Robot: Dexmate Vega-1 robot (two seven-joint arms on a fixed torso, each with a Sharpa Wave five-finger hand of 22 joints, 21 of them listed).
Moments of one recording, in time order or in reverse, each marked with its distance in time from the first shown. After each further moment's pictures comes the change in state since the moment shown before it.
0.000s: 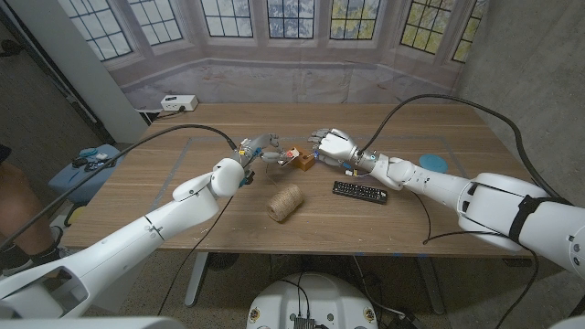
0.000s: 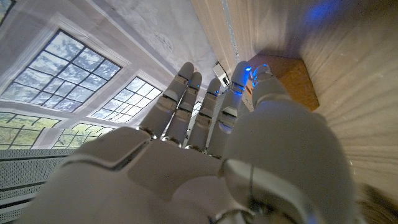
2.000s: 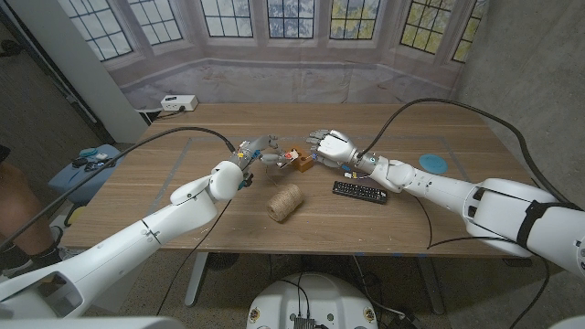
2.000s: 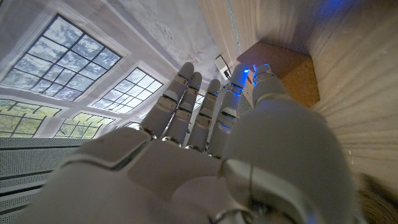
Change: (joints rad) left arm 0.027 0.014 -0.012 -0.026 0.002 0.007 0.012; left_hand 0.005 0.005 -0.004 -0.004 0.008 -0.003 -0.004 -0.003 -0.004 -0.006 -0.006 0.000 0.000 0.000 0.000 0.000 0.000 0.000 0.000 0.000 0.000; right arm -0.023 -0.035 -0.007 -0.080 0.007 -0.037 0.000; right_hand 0.007 0.001 -0.023 0.001 0.003 -0.031 0.002 -0.022 0.000 -0.004 -0.003 -0.007 0.000 0.000 0.000 0.000 0.000 0.000 0.000 0.000 0.000
